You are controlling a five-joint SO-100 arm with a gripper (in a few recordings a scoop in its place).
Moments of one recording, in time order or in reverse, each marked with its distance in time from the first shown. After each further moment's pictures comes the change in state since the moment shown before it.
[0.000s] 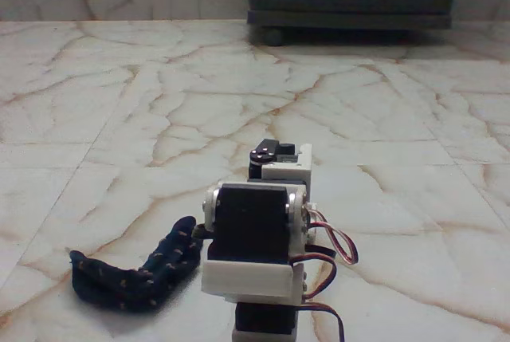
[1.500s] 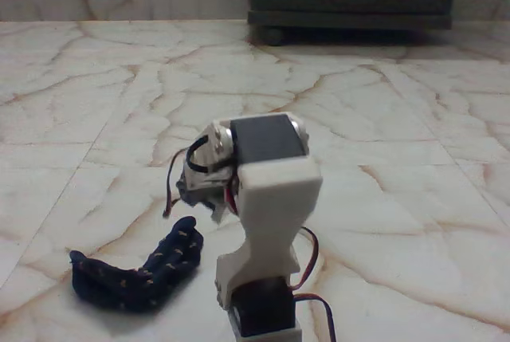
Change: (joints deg) arm -22.4 -23.6 -33.7 59.9 46.8
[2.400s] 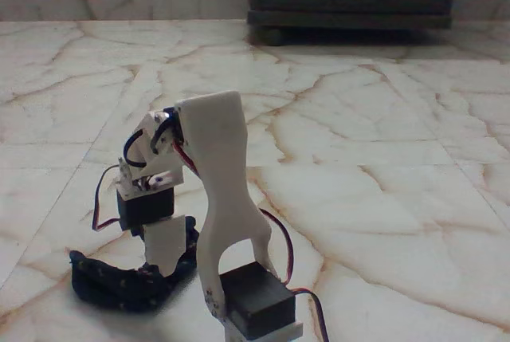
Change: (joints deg) arm -16.1 -44.0 -38.8 27.8 36.2
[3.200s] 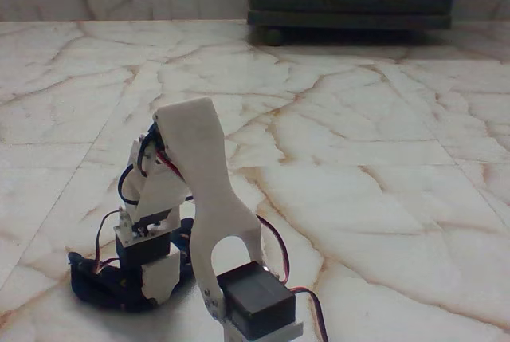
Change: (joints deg) arm -1.6 -16.2 0.1 -18.7 -5.6
